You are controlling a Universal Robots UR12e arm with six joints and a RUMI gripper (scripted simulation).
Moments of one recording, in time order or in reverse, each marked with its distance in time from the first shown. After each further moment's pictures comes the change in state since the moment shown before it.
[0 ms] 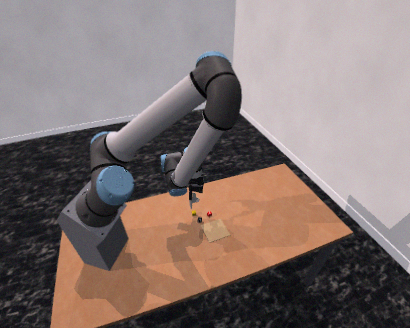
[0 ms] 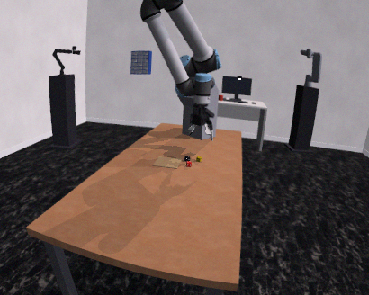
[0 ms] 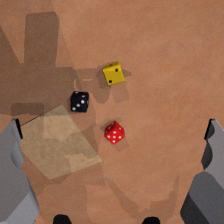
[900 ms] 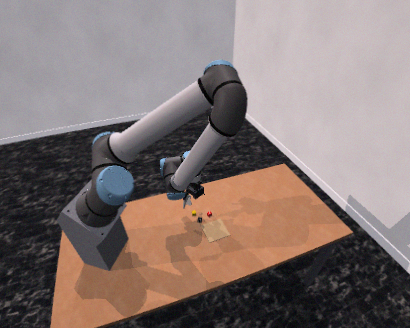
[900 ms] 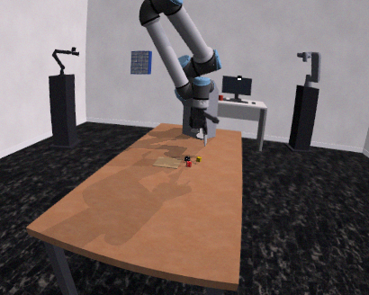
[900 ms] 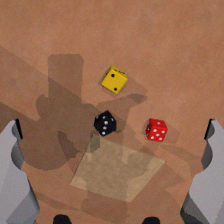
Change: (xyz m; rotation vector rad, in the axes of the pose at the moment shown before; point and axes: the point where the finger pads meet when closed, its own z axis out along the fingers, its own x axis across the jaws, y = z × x) arm 0.001 -0.001 0.023 0.001 0.001 0.670
